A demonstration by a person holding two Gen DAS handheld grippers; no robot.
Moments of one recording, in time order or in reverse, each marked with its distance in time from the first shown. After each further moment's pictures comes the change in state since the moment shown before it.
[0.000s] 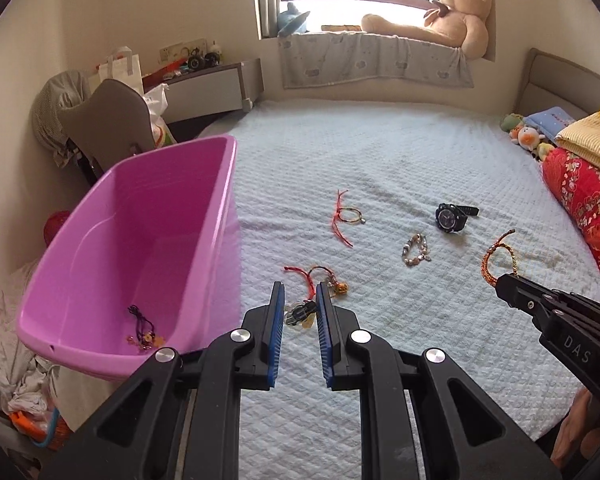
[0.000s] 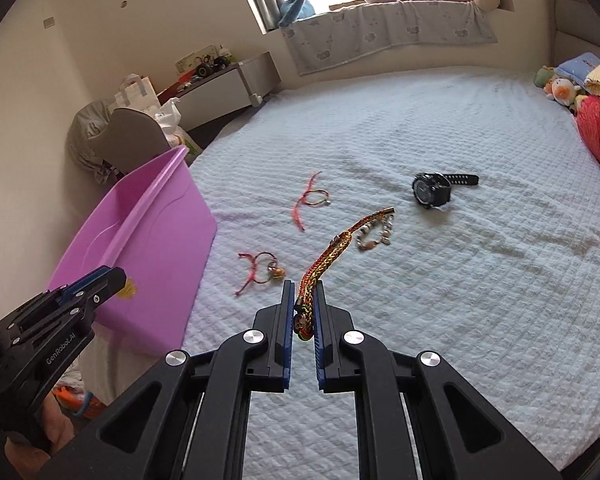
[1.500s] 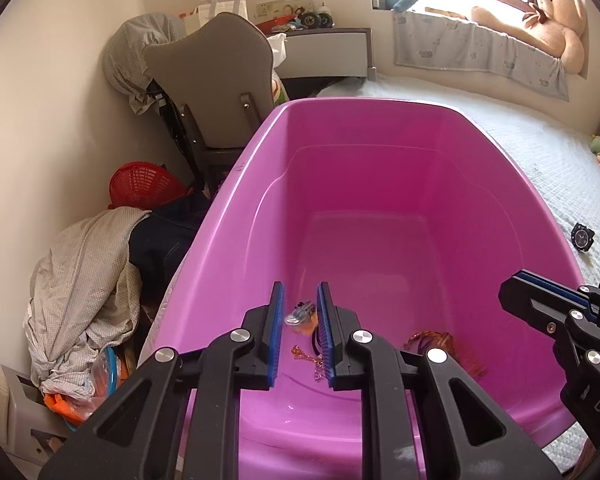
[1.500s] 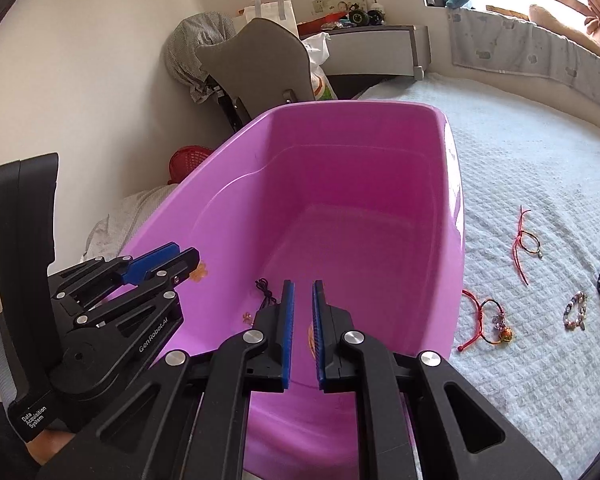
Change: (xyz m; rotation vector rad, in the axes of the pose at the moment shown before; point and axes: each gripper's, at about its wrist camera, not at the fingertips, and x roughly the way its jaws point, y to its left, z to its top) left arm 0.058 0.224 -0.008 -0.142 0.113 0.217; right arm 0.127 0.260 0.012 -0.316 0.159 0.195
